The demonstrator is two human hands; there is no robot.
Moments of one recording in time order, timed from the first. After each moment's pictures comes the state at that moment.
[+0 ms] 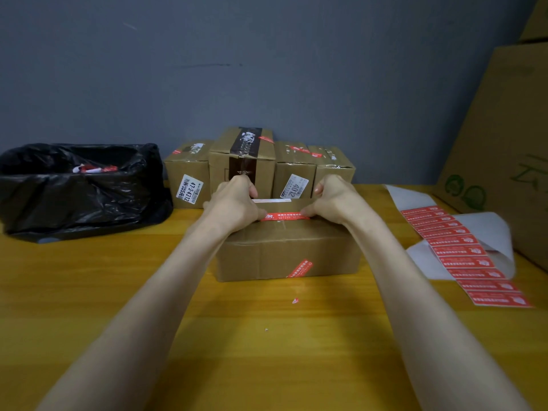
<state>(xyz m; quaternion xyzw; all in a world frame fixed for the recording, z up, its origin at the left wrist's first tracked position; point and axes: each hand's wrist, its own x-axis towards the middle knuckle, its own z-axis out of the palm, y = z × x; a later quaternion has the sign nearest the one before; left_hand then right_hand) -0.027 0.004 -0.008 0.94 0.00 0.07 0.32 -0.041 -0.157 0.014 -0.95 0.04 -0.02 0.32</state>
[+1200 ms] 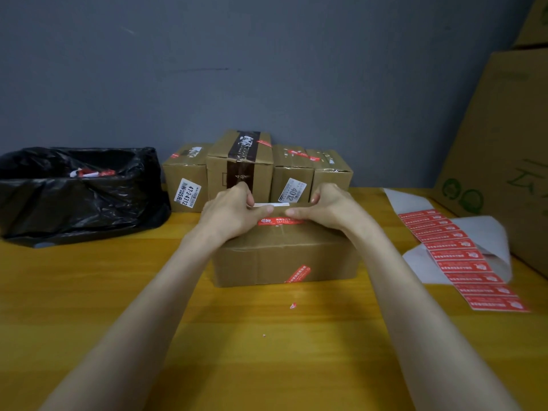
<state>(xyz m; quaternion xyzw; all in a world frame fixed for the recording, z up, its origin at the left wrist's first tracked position) -0.023 0.008 -0.017 0.96 -0.05 0.10 0.27 -0.039 -0.161 0.010 -0.95 0.03 -0.01 0.31</state>
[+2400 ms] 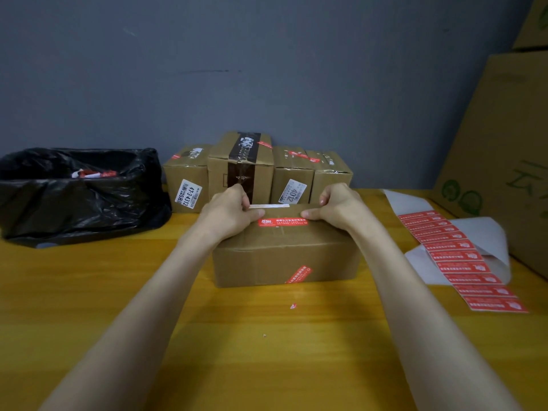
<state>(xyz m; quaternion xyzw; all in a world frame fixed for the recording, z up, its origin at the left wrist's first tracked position) -0.018 0.014 -0.019 0.95 -0.05 0.09 0.30 -0.025 -0.172 0.001 -0.94 0.06 -0.05 0.34</state>
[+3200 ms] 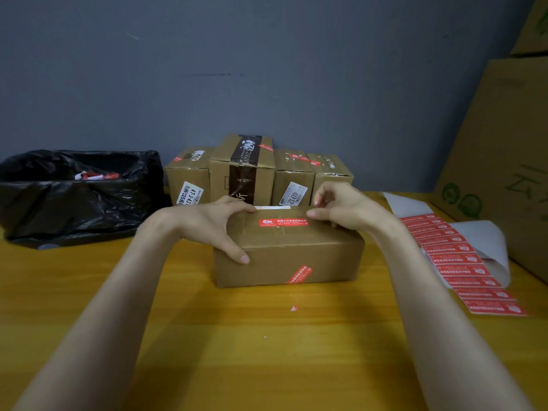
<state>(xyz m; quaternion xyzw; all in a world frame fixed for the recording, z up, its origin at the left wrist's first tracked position) -0.029 0.053 0.003 0.94 -0.19 -0.18 0.20 -0.018 -0.191 0.001 -0.93 -0.10 -0.02 0.36</state>
